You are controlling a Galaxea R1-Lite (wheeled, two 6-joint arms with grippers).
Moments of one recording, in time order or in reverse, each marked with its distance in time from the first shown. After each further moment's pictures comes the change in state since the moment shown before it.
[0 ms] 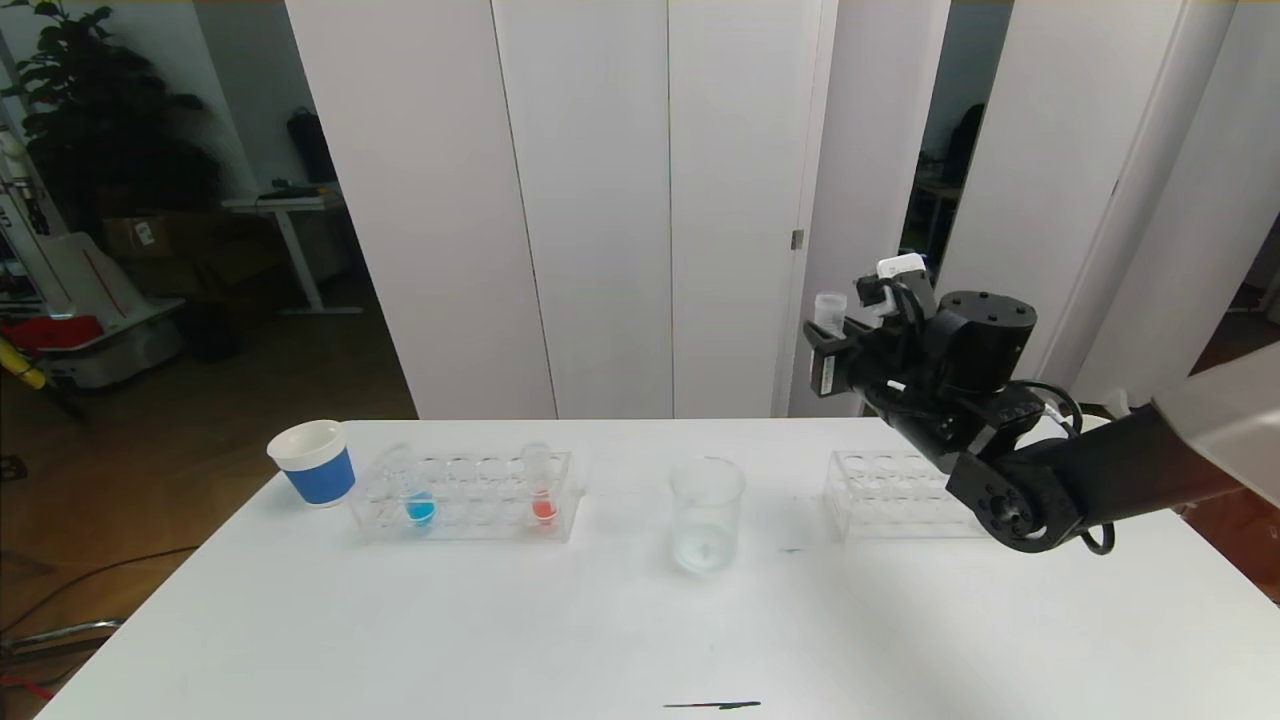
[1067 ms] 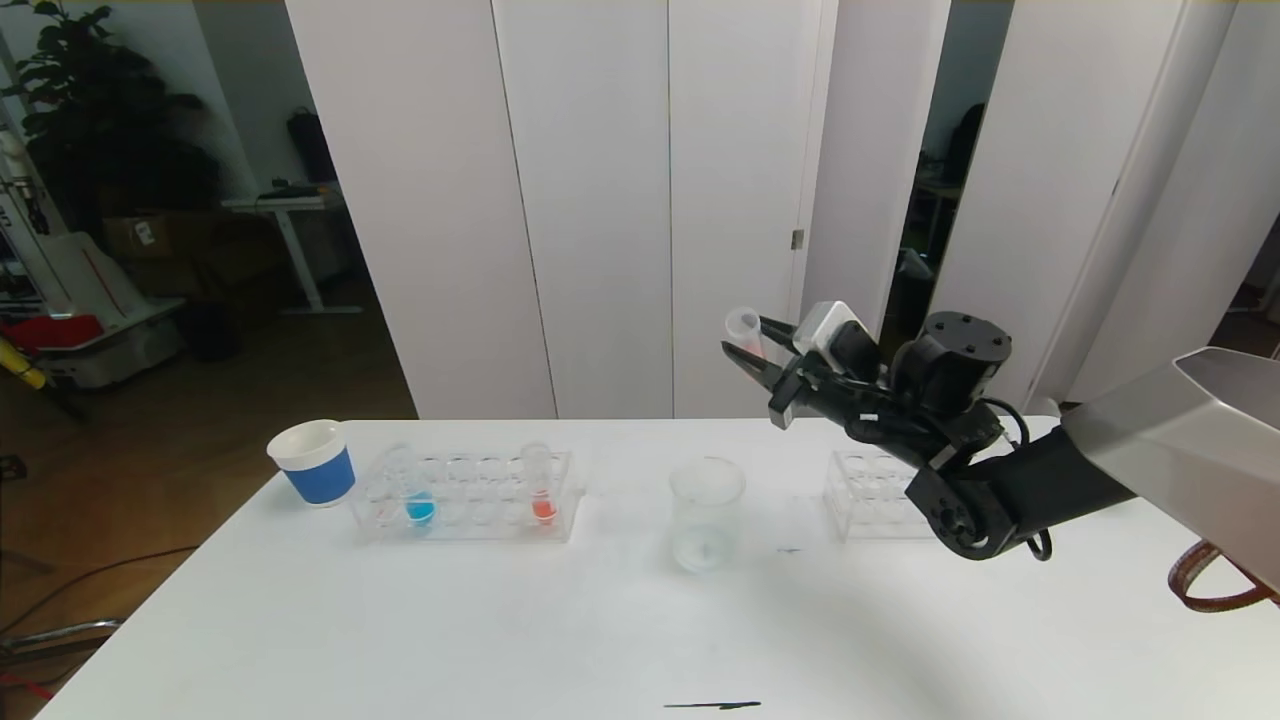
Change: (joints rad) left arm 0.000 0.000 0.000 0.000 0.000 0.000; right arm 0.004 0.131 -0.043 -0.265 0.571 -0.428
